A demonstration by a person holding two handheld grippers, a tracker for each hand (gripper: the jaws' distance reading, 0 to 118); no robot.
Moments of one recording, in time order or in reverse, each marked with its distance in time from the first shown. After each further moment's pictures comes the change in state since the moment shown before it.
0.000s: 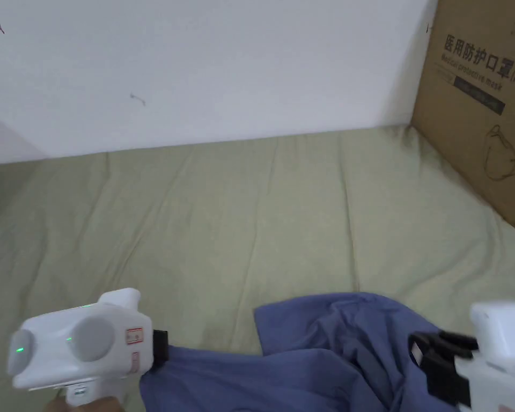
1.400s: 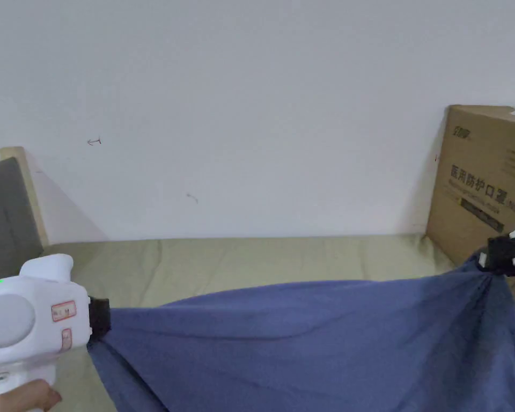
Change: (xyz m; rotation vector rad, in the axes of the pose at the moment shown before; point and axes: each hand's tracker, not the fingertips) left arm -0.049 0.017 0.246 0.441 0.087 0.071; right arm 0.059 0.193 0.094 0.097 -0.184 -0.145
